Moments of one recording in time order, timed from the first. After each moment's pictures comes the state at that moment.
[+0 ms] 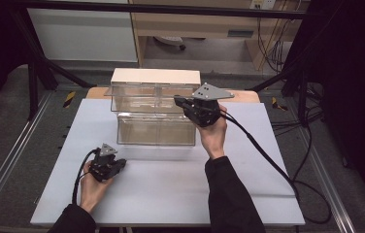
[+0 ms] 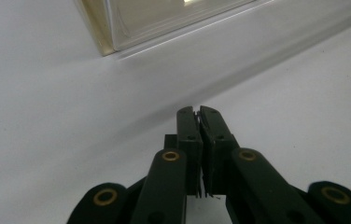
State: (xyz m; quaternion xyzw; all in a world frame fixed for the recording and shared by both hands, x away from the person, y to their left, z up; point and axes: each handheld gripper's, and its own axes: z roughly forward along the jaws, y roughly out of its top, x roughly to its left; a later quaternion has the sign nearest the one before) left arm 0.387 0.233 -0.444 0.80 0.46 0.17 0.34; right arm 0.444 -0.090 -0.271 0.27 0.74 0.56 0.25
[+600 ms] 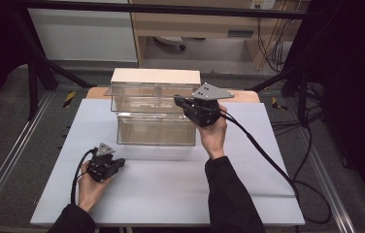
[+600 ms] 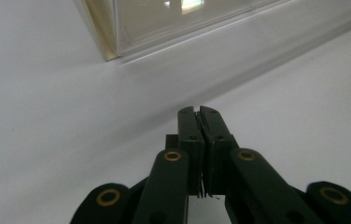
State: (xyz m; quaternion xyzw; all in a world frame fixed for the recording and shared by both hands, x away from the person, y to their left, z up) left arm 0.384 0.238 -0.439 0.80 0.46 0.16 0.35; right arm 0.444 -0.090 -0.271 0.26 0.74 0.56 0.25
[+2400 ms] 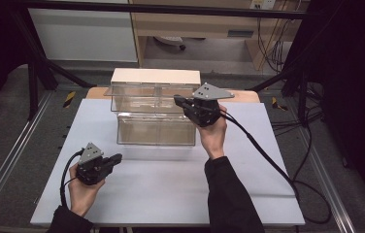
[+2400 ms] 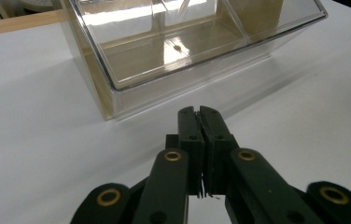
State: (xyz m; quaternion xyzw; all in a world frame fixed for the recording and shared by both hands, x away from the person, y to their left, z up) left arm 0.350 0.246 -0.395 0.77 0.41 0.21 0.45; right arm 0.444 -0.090 -0.271 0.27 0.74 0.57 0.25
